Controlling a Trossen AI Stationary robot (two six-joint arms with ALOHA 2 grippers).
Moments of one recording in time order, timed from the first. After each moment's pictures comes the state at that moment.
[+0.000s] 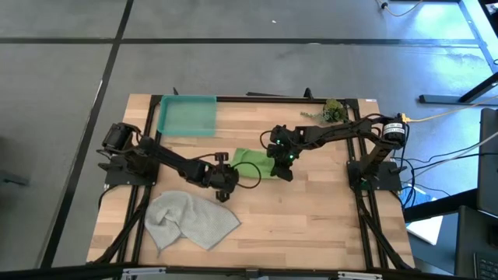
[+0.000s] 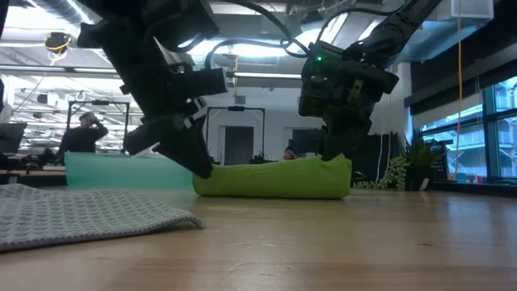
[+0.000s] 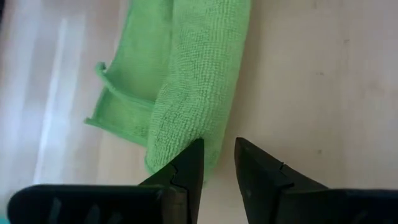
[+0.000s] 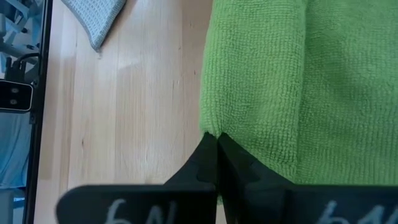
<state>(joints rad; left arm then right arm) -0.23 1.71 0.89 -0.27 -0.50 -0.09 -0.22 1.72 0.91 -0.26 -0.58 0.10</state>
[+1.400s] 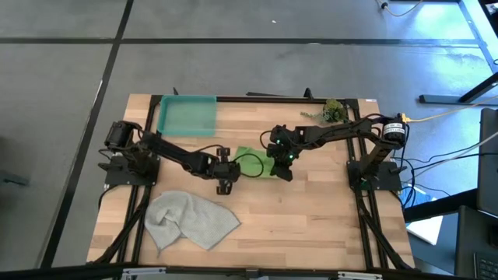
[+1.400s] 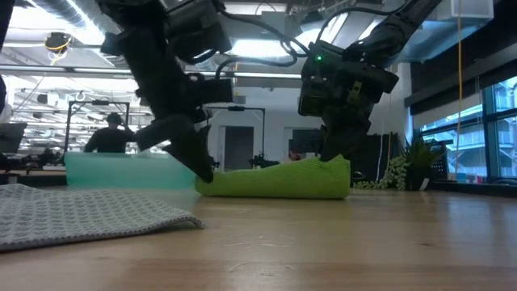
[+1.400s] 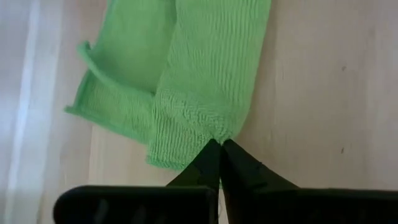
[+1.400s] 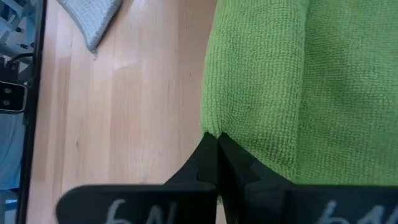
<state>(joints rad) -0.12 1.72 0.91 -0.30 -0.36 -0.05 -0.22 1.72 0.91 -0.26 -0.56 0.09</state>
